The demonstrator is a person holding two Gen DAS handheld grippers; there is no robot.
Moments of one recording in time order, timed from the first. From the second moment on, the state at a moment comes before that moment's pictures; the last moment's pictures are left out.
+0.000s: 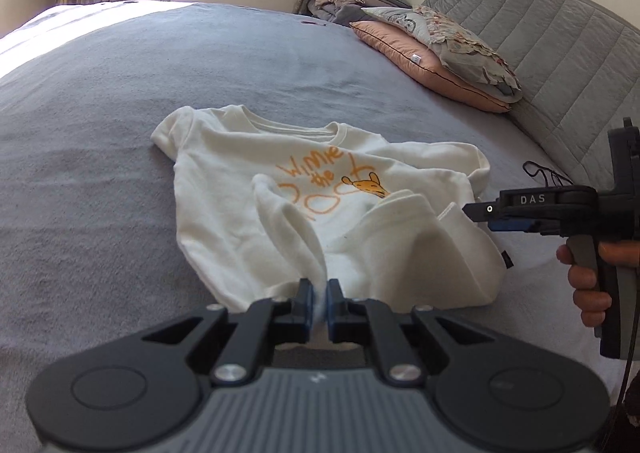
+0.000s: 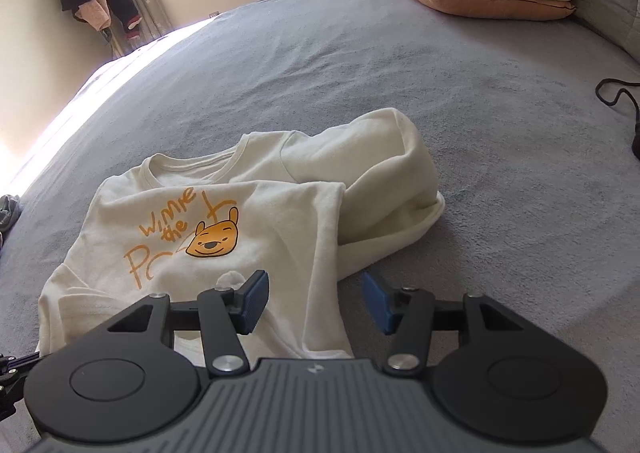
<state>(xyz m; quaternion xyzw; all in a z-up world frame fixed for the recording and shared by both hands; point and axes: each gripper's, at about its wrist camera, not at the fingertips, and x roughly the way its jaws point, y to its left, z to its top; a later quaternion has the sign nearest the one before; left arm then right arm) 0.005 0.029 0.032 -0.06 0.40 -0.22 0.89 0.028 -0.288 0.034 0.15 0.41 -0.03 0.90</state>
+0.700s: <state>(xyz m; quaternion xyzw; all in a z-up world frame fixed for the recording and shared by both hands) 0.004 0.100 -0.008 -0.18 0.35 -0.22 0.89 0.019 -0.278 0.016 0.17 0.40 -0.02 0.90</state>
